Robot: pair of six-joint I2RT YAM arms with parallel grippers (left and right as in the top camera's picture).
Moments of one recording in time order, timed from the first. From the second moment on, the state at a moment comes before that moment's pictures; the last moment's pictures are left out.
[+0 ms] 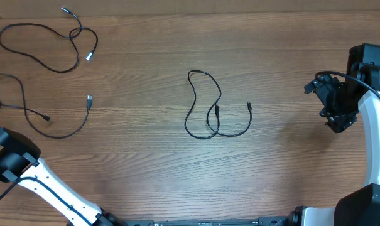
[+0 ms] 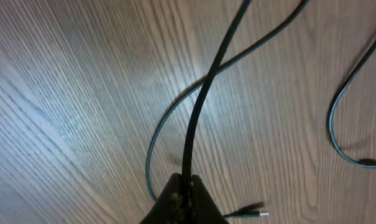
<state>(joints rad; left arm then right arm) 0.81 2.56 2.77 -1.69 0.14 -0.51 -0.24 1.55 1.41 -1.23 -0.09 0.77</state>
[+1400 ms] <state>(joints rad) 0.86 2.56 2.37 -1.68 0.62 -0.31 -0.23 1.55 1.41 -1.23 -0.09 0.77</state>
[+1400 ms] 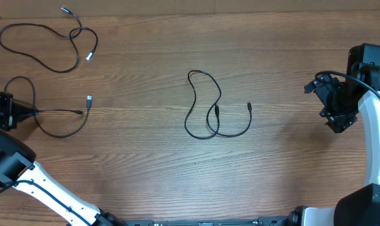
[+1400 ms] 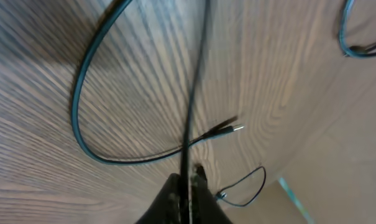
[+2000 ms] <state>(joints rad) 0.87 2.56 2.33 -1.64 0.66 -0.27 -0.24 1.55 1.41 -1.23 -0.09 0.77</state>
